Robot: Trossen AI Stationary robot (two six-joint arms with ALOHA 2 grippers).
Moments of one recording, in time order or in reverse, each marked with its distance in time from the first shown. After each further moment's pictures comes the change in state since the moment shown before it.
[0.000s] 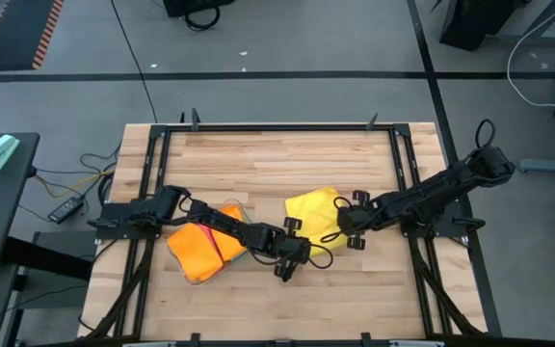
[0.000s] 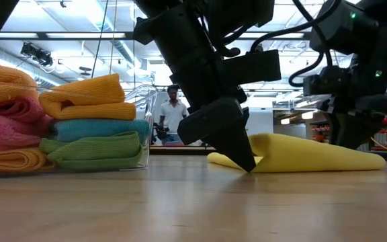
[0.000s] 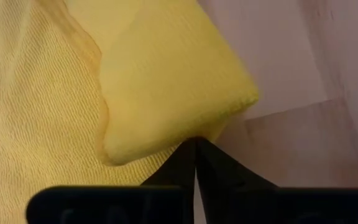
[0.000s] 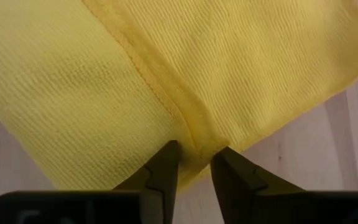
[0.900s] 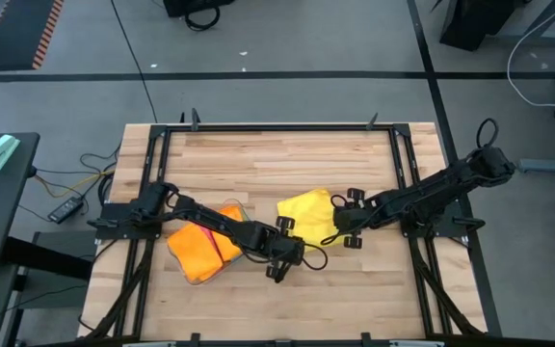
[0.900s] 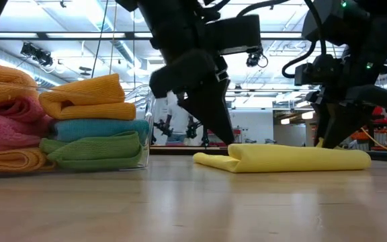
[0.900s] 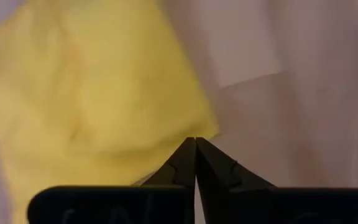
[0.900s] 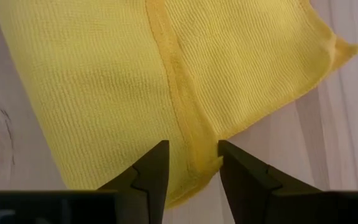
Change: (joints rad) left arm -0.011 -0.123 -0.004 -0.132 -0.002 -0.038; right arm -0.012 0.000 0.050 0.009 0.022 -0.096
